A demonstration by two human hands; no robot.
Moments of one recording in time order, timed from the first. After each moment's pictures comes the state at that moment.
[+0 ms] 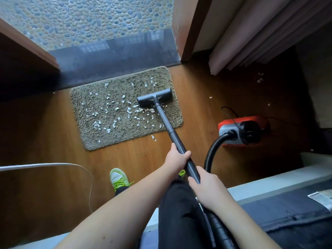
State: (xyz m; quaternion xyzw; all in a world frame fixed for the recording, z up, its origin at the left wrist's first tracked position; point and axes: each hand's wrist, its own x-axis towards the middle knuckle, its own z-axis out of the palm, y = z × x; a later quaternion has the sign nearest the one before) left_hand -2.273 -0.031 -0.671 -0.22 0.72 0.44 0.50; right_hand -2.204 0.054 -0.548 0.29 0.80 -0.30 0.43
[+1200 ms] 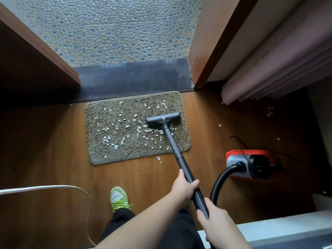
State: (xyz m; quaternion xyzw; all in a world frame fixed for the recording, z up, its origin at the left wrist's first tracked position) left_hand -2.292 -0.037 -0.656 -0.23 0.69 0.43 0.53; right_hand -2.228 0.052 -0.548 0.30 0.77 -0.27 0.49
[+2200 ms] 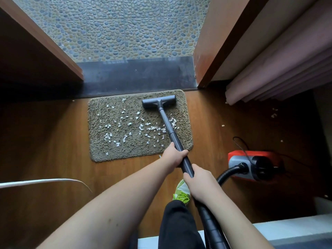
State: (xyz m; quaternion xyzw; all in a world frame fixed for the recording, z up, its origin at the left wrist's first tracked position) left_hand -2.386 -0.060 -0.670 -0.24 0.72 0.47 0.45; right_hand -2.316 0.024 -0.565 0.25 0.83 -0.27 0.42
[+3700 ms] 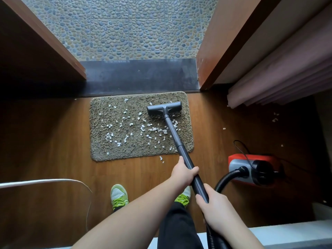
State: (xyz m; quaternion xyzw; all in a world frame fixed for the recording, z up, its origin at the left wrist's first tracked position) left_hand -2.340 -0.049 -0.666 -0.24 0.71 0.45 0.49; right_hand -2.270 0.042 -0.546 0.26 0.81 -0.28 0.44
